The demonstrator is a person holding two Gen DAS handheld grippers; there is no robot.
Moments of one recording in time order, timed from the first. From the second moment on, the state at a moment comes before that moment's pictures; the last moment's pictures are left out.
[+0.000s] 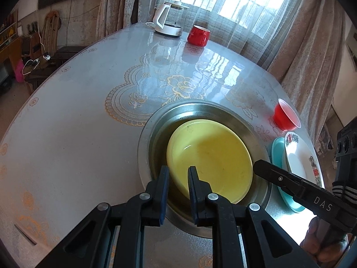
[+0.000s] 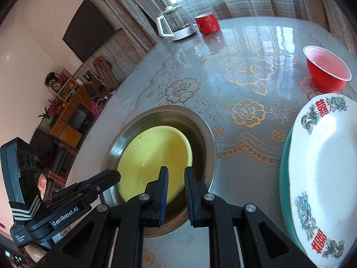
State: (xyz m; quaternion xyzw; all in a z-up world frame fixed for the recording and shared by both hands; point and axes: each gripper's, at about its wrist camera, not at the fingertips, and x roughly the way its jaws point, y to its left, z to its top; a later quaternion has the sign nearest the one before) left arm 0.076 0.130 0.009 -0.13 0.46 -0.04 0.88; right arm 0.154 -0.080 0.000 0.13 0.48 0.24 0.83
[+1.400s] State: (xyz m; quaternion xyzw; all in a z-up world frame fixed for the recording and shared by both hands) left arm 0.048 0.087 0.024 -0.04 0.41 -0.01 0.91; right arm 0.129 -0.127 0.020 0.18 0.43 0.21 0.86
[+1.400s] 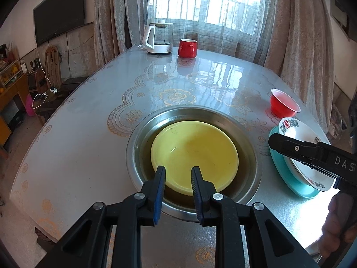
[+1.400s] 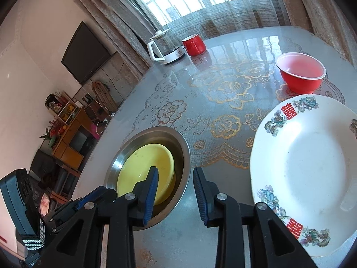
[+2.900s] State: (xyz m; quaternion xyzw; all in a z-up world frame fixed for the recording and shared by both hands) left arm 0.039 0.061 0.027 0.01 0.39 -0.02 0.92; right arm 0.114 -0.179 0.014 0.19 0.40 0.11 0.89
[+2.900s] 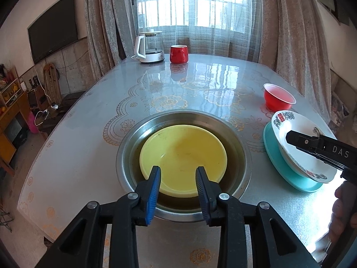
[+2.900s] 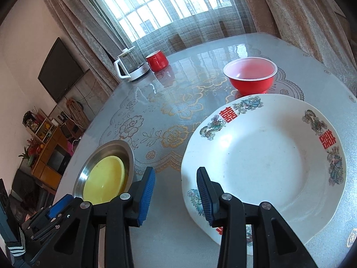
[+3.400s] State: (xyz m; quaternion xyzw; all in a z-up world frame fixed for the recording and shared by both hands) left arm 0.037 0.038 0.034 0.03 0.38 -0.03 0.93; right arm 0.105 -0.218 0.020 0.21 0.39 0.07 0.89
